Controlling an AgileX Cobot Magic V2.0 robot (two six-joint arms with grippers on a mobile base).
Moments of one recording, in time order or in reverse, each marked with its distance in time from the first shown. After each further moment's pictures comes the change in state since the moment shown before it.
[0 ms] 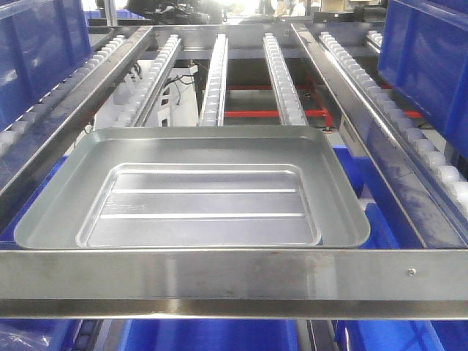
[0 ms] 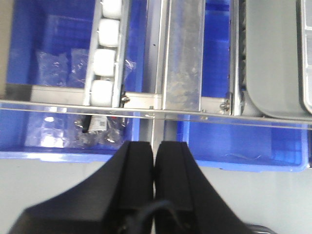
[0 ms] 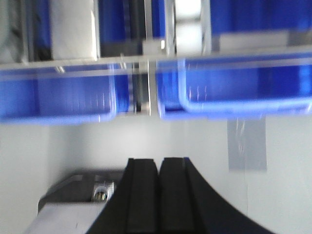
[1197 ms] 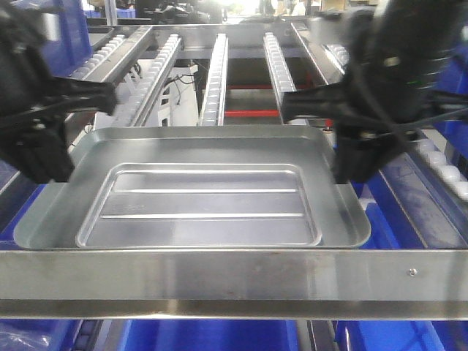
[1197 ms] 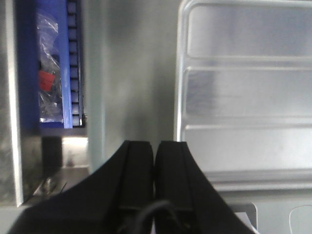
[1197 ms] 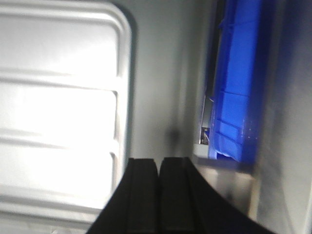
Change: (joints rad) left arm -0.454 0.760 -0.519 0.154 0.068 -0.497; right arm 0.516 0.746 -0.694 -0.326 -0.010 0.565
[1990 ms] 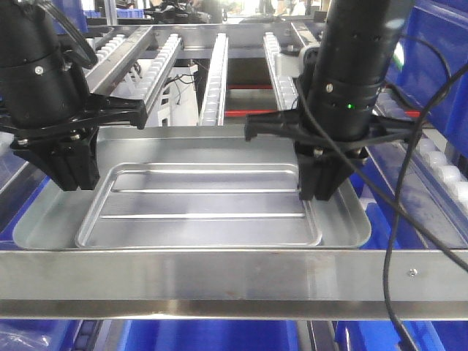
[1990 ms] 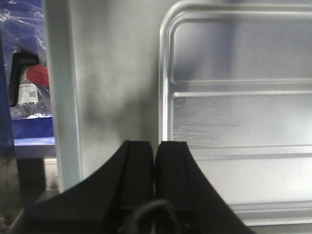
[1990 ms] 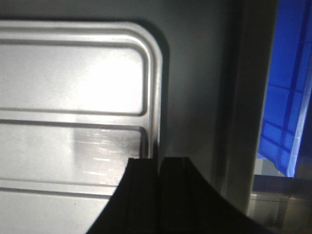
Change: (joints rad) left arm -0.002 0.115 -0.093 -0.016 0.030 0.023; right arm 0.000 0.169 -0.135 0.078 0.055 0.002
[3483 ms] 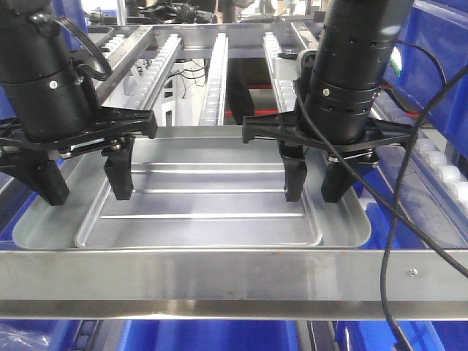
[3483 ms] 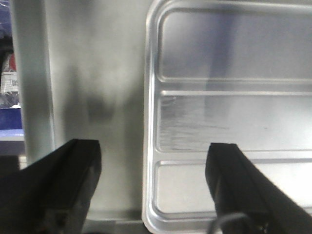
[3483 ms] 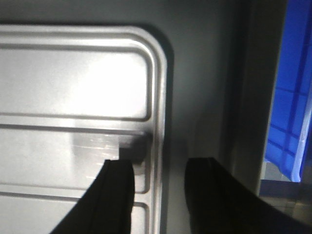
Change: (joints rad) left arm 0.000 0.038 -0.004 -0.057 -0.021 0.000; right arm 0.000 0.002 -0.002 0.007 -0.016 -0.002
